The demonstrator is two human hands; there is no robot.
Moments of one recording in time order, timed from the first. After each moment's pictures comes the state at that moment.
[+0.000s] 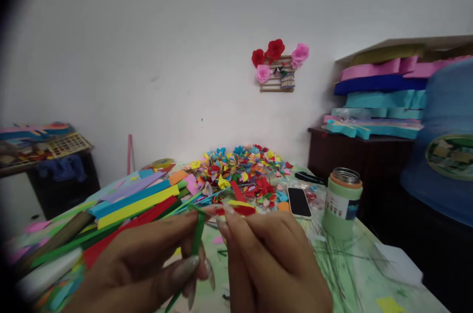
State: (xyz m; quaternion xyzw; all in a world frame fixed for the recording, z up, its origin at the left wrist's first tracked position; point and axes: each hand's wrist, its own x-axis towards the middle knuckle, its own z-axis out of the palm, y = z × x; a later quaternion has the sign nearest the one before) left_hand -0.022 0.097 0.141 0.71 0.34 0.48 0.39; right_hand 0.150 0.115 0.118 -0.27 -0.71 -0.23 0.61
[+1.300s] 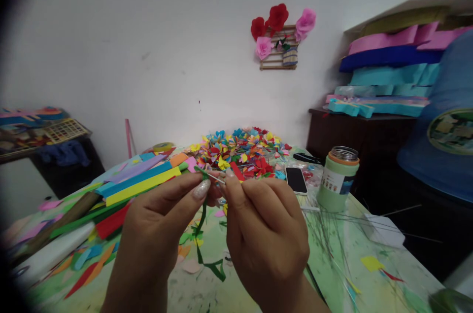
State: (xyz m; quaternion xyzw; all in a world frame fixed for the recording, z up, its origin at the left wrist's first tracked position) left_hand 0.011 0.109 0.137 0.61 0.39 0.64 0.26; right_hand 0.137 0.123 0.120 -0.30 -0.66 -0.30 0.63
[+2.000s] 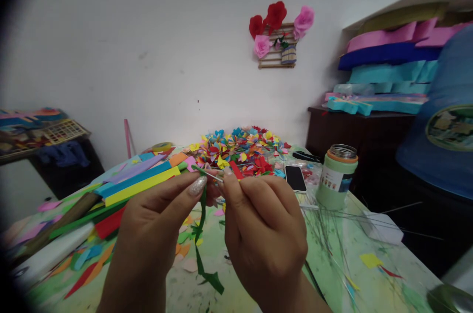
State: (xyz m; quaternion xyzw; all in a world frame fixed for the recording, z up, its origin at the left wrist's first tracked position) left_hand 0.018 0.109 0.139 0.58 0.37 0.67 0.27; right_hand 0.139 0.123 0.120 -0.30 -0.66 -0.29 0.63
